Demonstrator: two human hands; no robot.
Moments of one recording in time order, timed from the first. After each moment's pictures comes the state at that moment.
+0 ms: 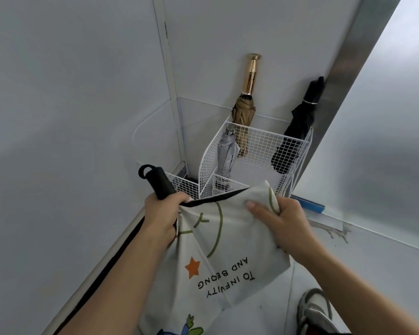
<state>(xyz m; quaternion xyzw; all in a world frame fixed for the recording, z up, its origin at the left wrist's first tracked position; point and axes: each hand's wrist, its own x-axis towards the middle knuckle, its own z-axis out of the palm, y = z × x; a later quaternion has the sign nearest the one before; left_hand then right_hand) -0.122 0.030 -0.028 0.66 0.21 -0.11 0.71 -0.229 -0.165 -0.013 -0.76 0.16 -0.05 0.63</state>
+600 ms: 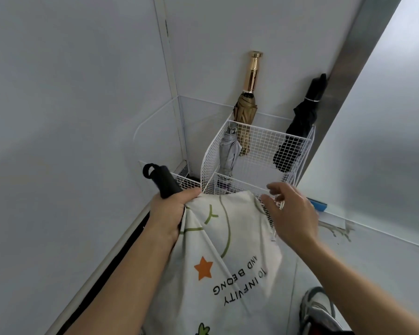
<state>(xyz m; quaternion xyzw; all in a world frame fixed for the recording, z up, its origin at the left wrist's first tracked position) -0.137 0.024 -0.010 0.62 0.20 -0.15 0.74 -0.209 -0.181 -0.046 -0.91 0.24 -0.15 0.30</state>
